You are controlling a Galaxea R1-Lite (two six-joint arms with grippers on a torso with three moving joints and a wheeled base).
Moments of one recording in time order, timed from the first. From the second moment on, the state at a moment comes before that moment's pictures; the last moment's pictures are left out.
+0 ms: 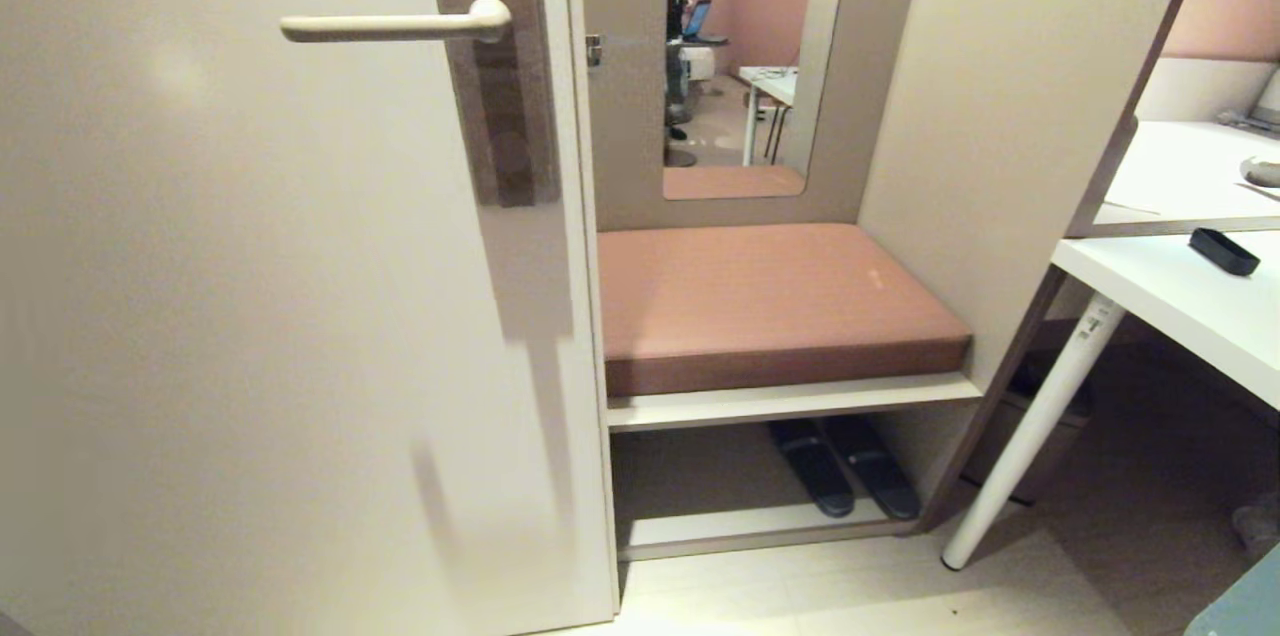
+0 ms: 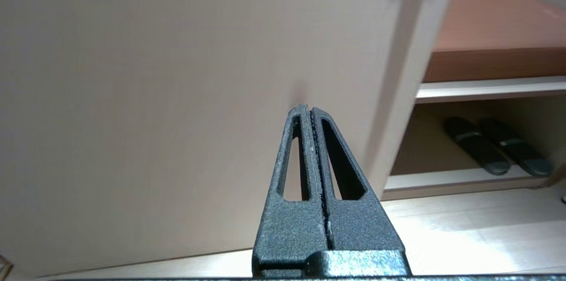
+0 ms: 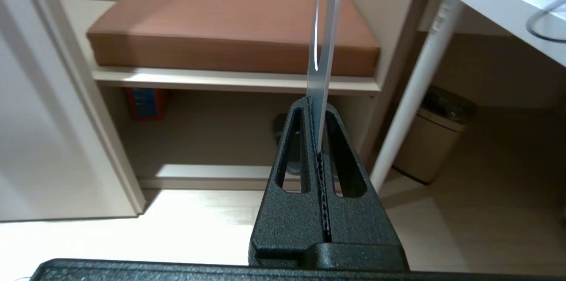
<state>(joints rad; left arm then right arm) 0.00 0.00 0.00 0.00 0.01 -0.03 0.00 0.00 0.00 0.00 0.02 -0.04</state>
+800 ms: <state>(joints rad) 0.00 0.00 0.00 0.00 0.01 -0.03 0.00 0.00 0.00 0.00 0.01 -0.01</state>
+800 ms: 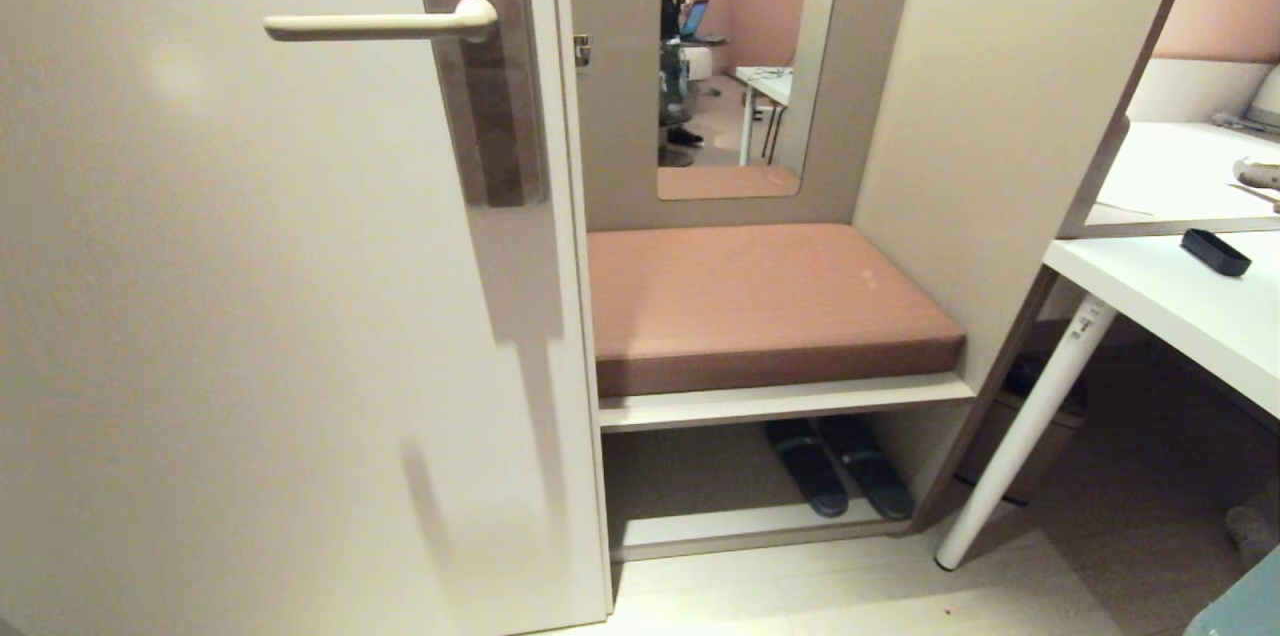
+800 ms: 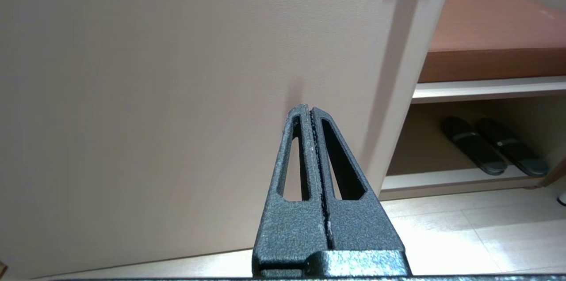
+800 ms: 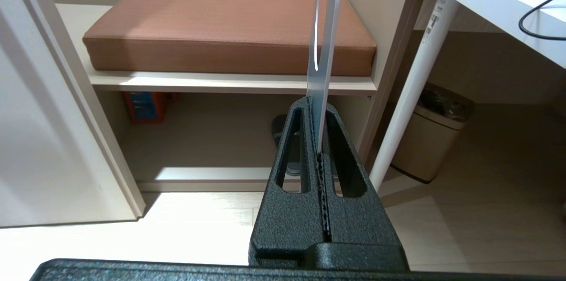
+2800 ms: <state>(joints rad) -0.01 0.09 -0.15 -0.01 -0.16 0.05 0.00 0.40 -0.45 0.04 0.04 -0.02</state>
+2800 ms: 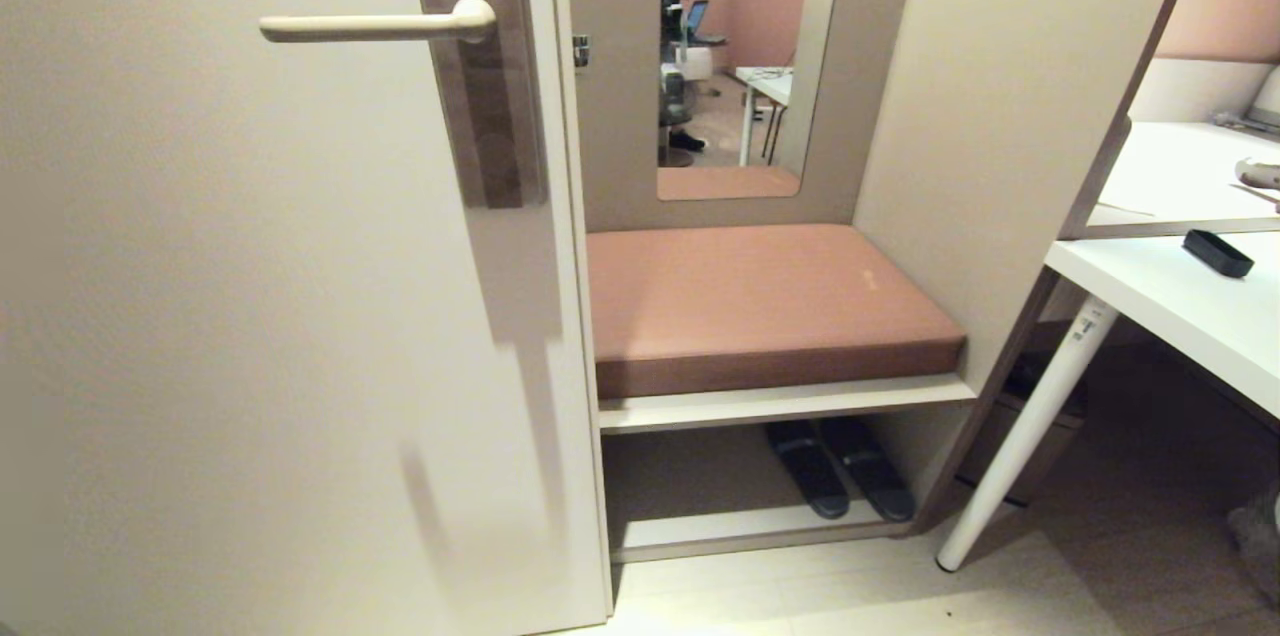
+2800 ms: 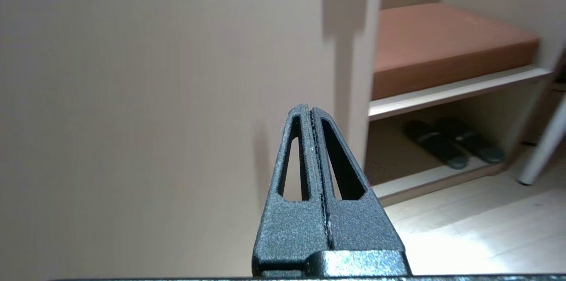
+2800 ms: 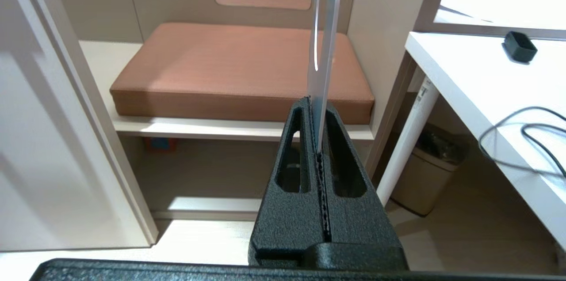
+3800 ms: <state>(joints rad) -0.34 0.82 -0.66 -0.20 -0.43 -0.09 0.00 0.83 -0.75 -0.06 0.31 -0.01</state>
